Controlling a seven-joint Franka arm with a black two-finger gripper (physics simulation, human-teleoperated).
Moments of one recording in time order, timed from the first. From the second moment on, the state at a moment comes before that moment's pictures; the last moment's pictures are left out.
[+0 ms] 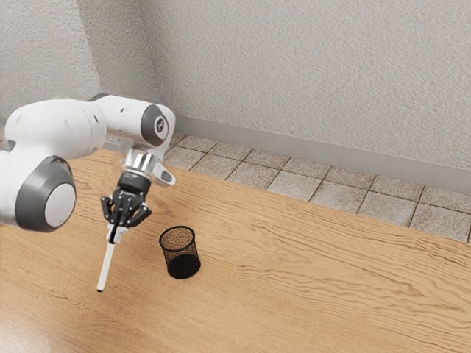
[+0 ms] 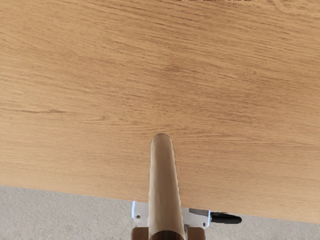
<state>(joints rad) -0.01 0.76 0.21 -1.28 -0.04 1.00 0.03</state>
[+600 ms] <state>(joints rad) 0.01 0.85 0.21 -1.24 -0.05 0.99 -0.07</state>
